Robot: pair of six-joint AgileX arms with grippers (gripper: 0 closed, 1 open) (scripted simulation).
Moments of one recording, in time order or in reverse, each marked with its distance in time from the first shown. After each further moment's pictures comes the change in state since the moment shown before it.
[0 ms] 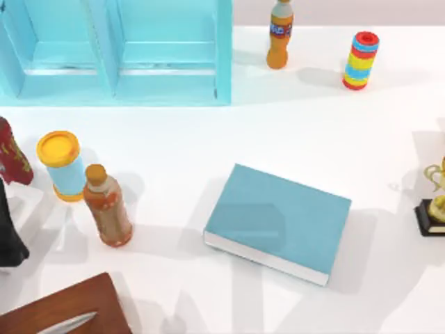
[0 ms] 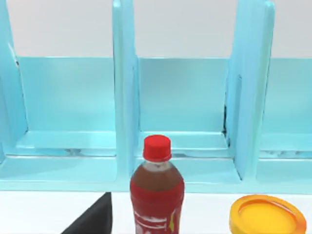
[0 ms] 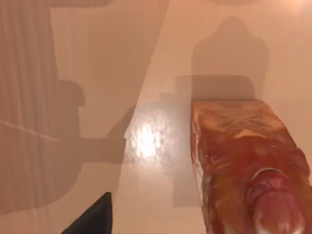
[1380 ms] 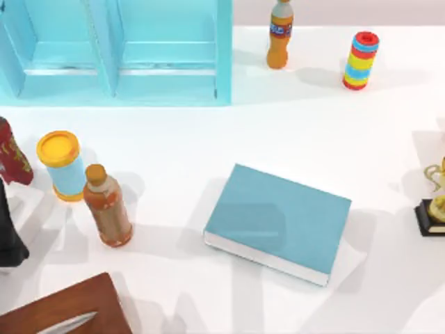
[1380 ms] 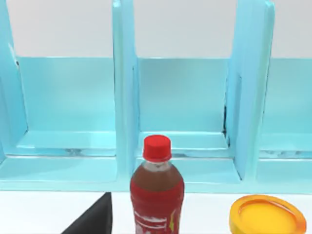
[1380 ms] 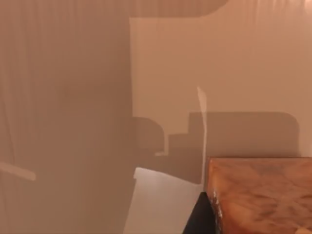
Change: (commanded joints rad) left arm 0.000 0.000 0.000 0.000 0.000 0.000; right arm 0.001 0.067 -0.118 0.185 0.000 0.001
